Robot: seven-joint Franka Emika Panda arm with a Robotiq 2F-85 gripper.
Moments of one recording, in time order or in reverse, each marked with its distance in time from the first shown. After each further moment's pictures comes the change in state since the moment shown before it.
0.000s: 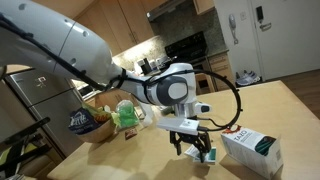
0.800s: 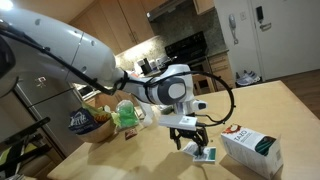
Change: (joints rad) arm 0.030 0.071 0.012 0.110 0.002 0.004 0.001
